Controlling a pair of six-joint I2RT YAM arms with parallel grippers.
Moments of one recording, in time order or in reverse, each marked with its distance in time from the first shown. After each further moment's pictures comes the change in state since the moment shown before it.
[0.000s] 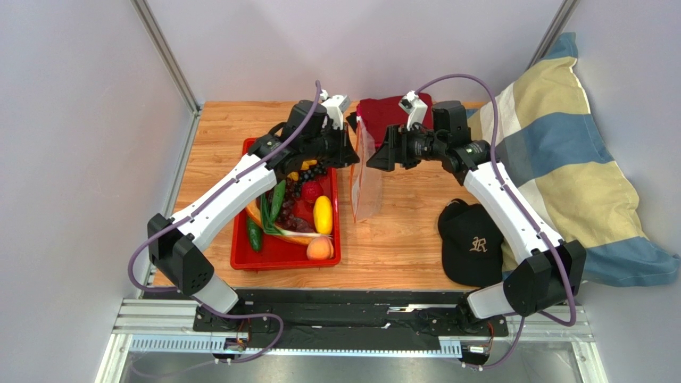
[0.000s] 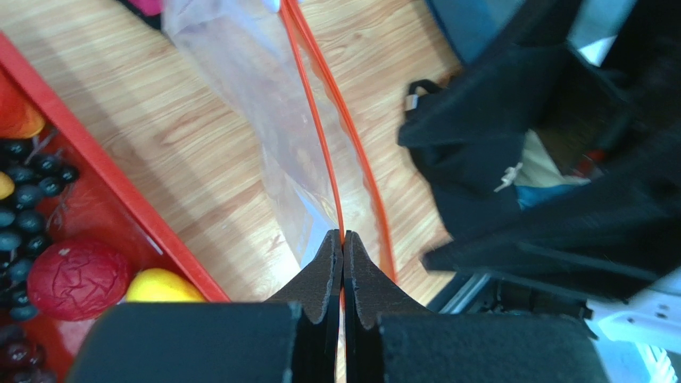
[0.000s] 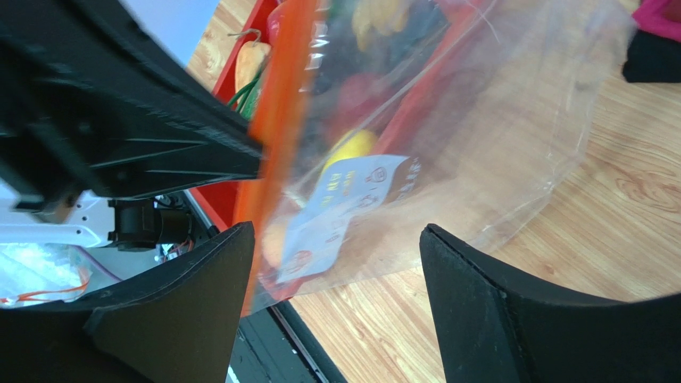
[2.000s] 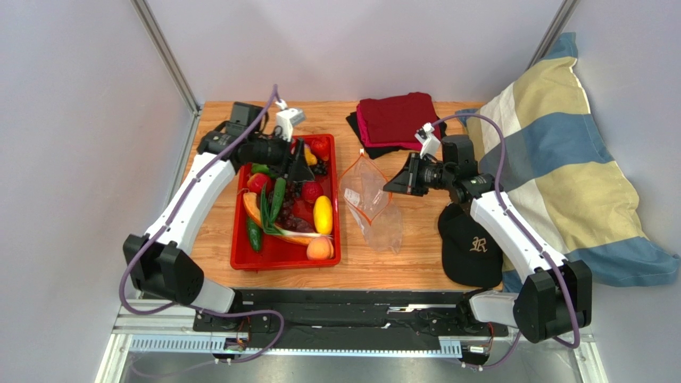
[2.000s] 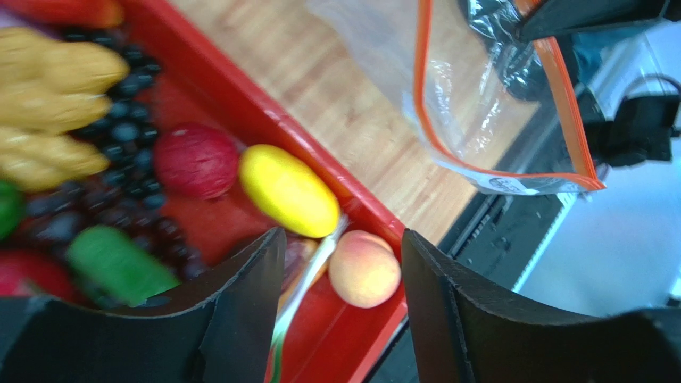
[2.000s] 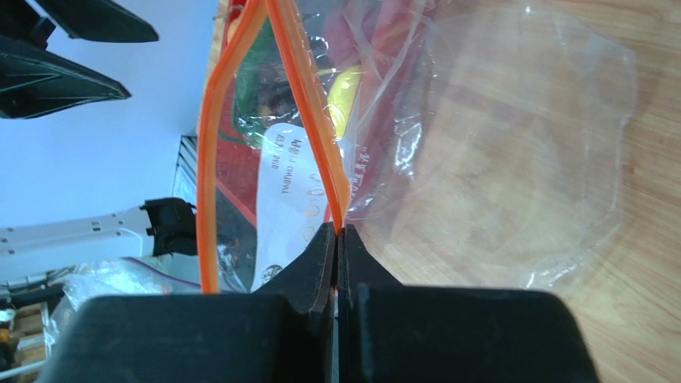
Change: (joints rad) left arm 0.359 -0.092 -0.102 -0.332 0.436 0.509; right arm -0.063 -0.167 -0.380 0.163 -0.045 0.245
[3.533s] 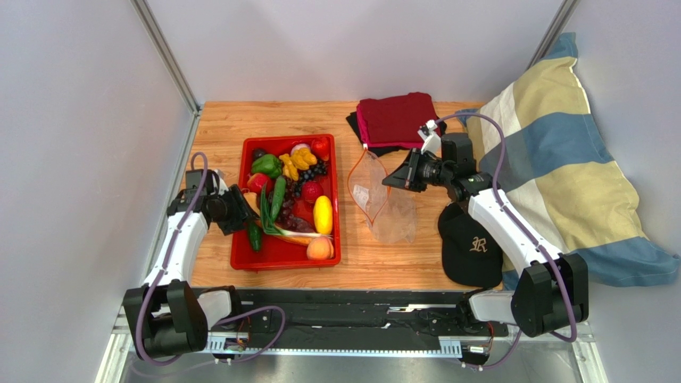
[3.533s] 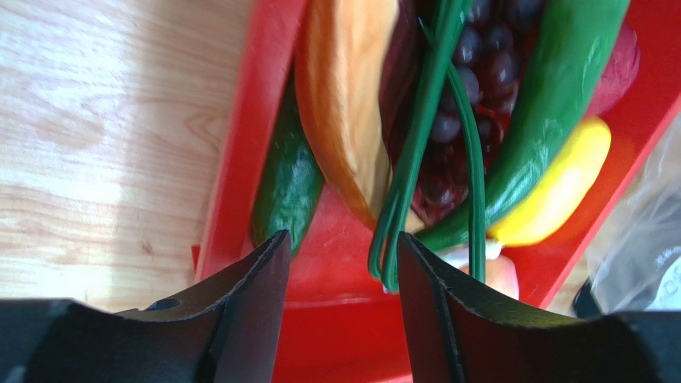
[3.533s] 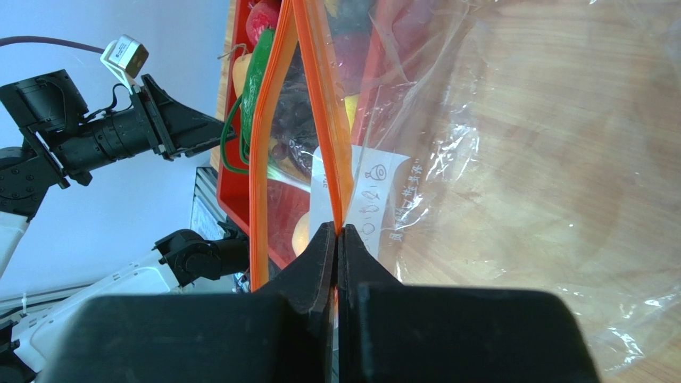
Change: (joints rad) left arm 0.466 -0.351 -0.689 0.139 -0.351 -0.507; right arm -0.006 0.039 -0.004 0.096 0.036 0.116
